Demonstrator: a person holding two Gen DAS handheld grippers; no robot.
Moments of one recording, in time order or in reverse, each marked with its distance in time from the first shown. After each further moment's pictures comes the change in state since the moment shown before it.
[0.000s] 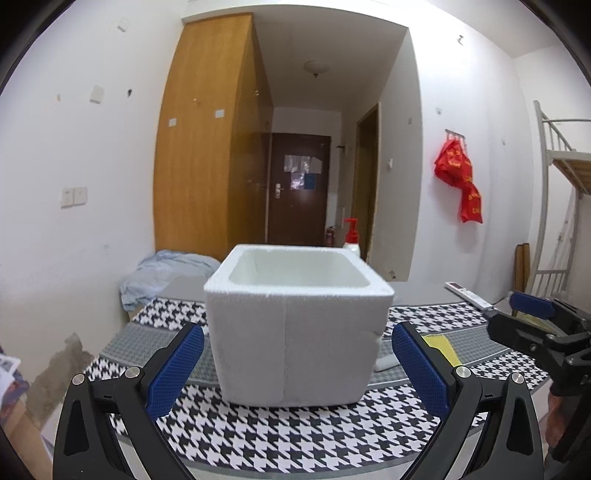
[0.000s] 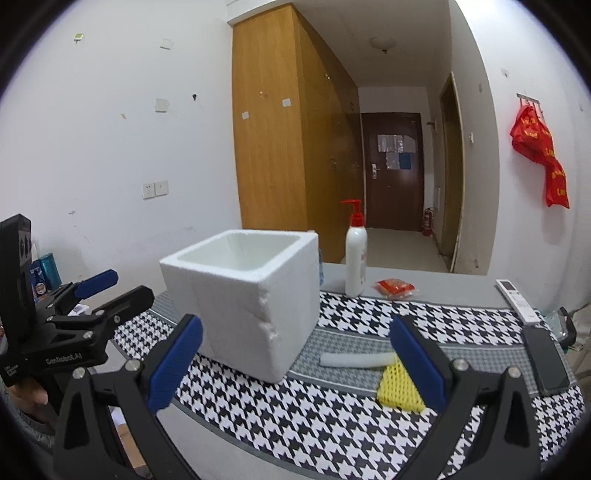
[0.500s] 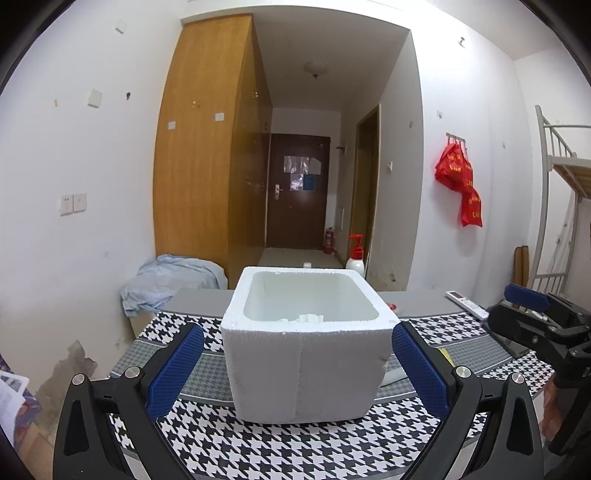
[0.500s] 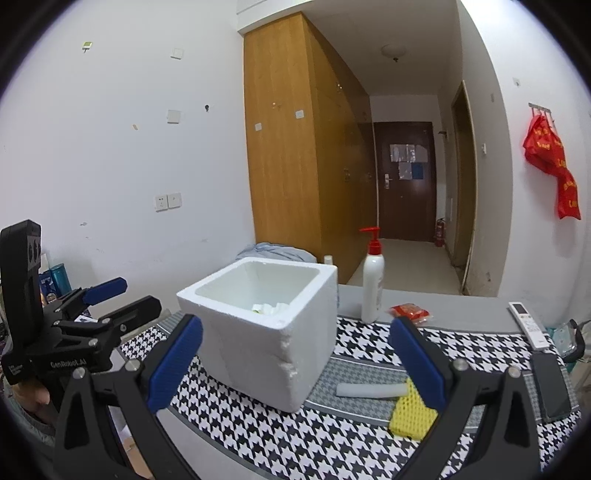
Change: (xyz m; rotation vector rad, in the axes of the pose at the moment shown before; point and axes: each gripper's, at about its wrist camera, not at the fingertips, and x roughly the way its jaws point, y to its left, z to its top) left arm -0.005 0.014 0.035 -0.003 0.004 -0.012; right arm 0.002 0.011 0.035 -0.014 -0.038 0.052
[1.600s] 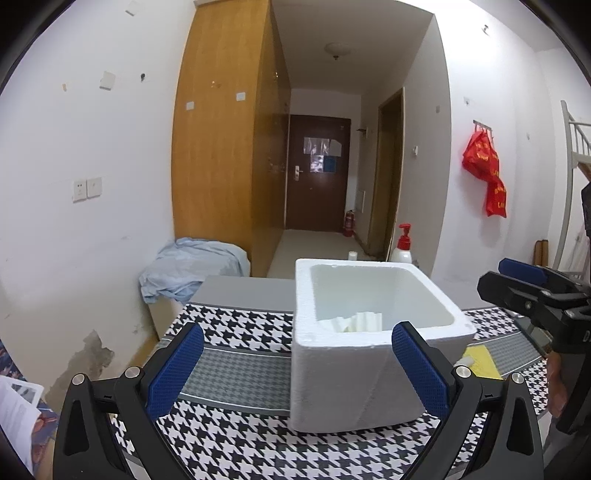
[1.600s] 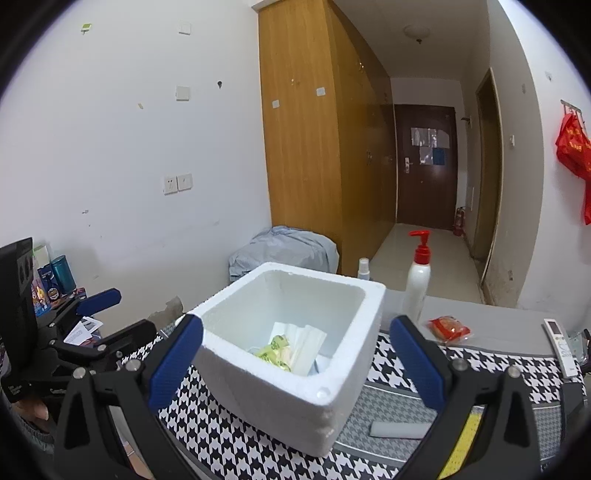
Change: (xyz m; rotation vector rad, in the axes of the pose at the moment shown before) left arm 0.032 0.051 0.014 -0.009 0.079 0.067; right arm 0.080 0.027 0.040 -0.028 0.093 0.063
